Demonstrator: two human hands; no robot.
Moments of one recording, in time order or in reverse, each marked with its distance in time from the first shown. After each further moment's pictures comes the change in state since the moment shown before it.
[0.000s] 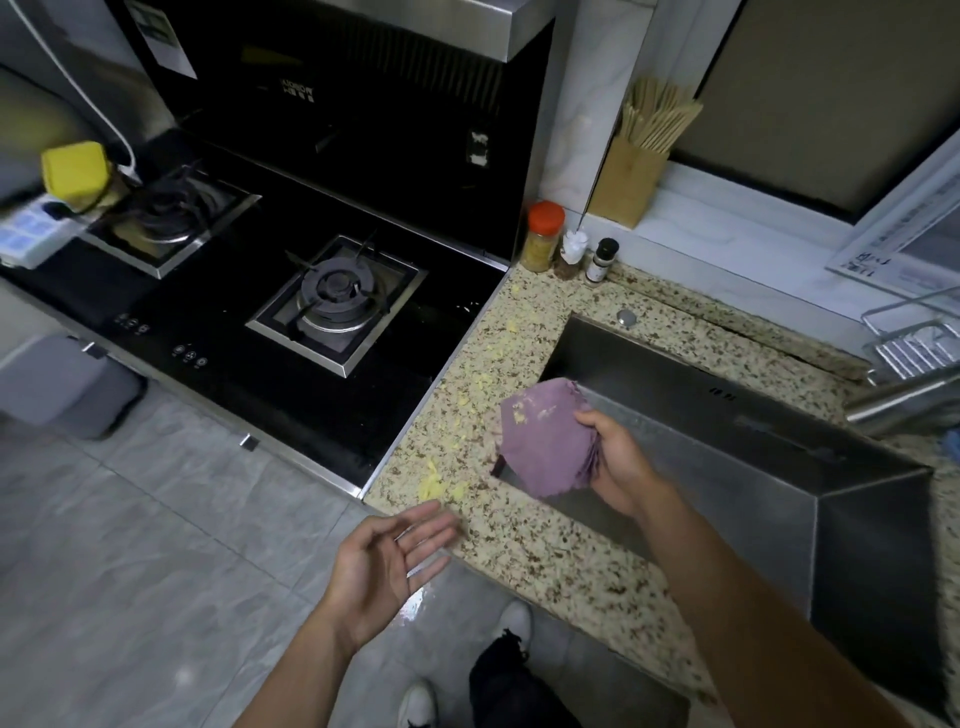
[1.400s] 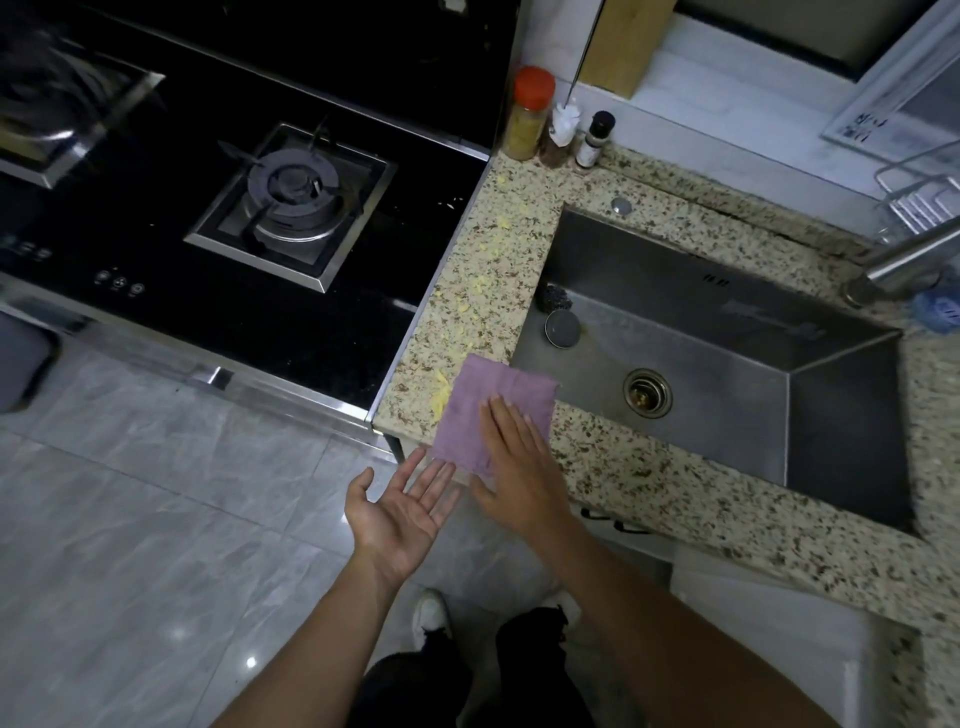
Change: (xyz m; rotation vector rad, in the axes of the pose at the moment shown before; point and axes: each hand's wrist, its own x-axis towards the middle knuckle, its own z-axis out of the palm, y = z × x) left_hand 0.038 -0.039 -0.085 -0.358 0.196 -0.052; right_hand -0.009 0.206 0.097 -1.529 0.242 -0.548
